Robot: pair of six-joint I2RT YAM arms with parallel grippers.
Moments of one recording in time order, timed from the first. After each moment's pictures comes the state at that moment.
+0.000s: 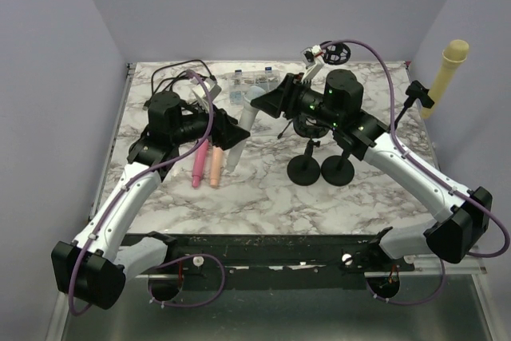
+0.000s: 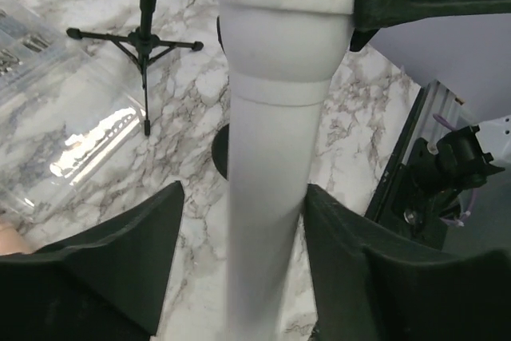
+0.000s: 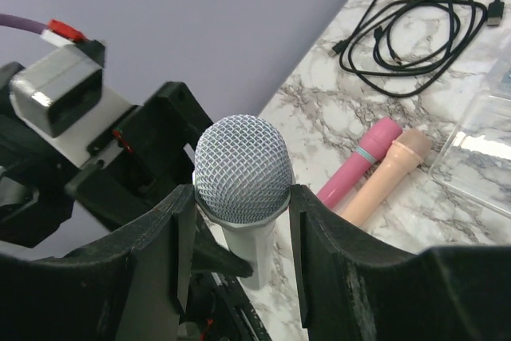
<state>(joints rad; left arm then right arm) -0.33 1.06 0.97 -0.13 0.73 -0.21 0.68 1.37 1.31 -0.01 -0.31 0.63</state>
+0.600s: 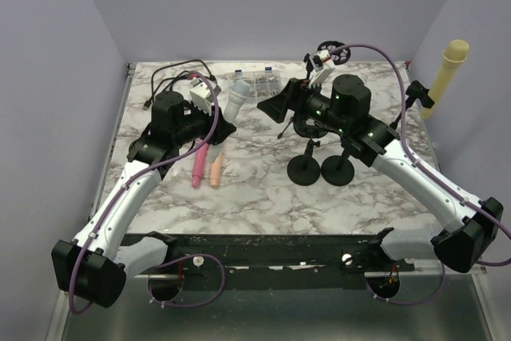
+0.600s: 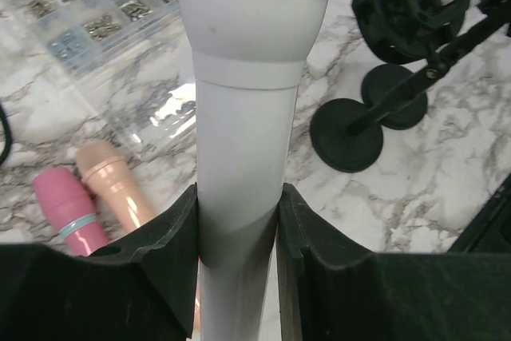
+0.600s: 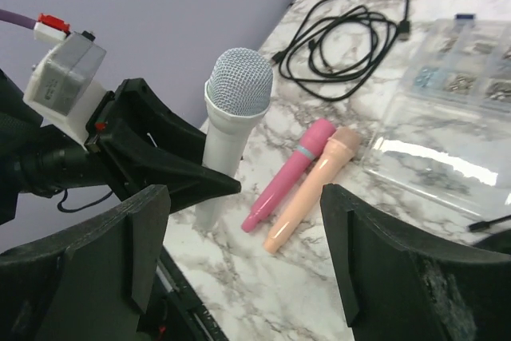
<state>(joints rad) -0.34 1.08 1.00 -0.28 0.48 -0.09 0.69 1.29 1.27 -0.09 -0.18 0.53</state>
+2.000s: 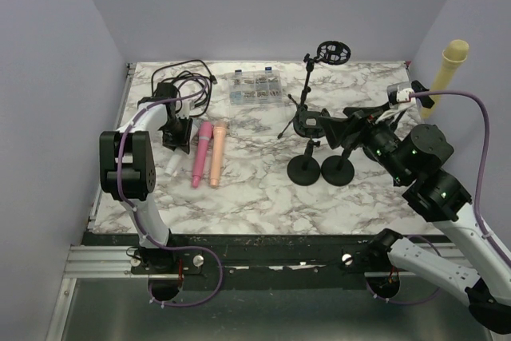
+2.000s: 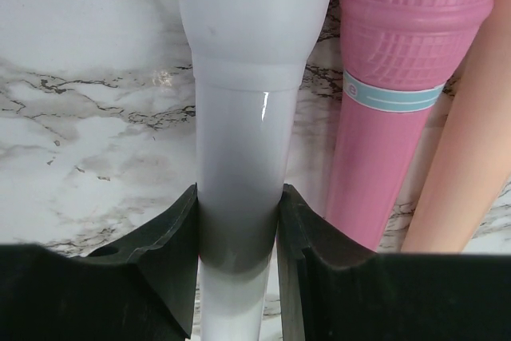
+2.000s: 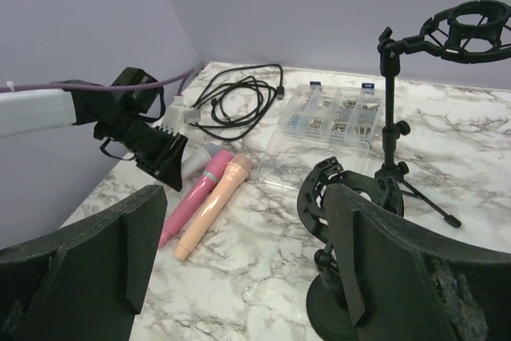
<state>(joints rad) 0.00 1.85 1.31 -0.79 0.14 0.11 0.69 0.75 1.07 -0.26 0.14 0.28</state>
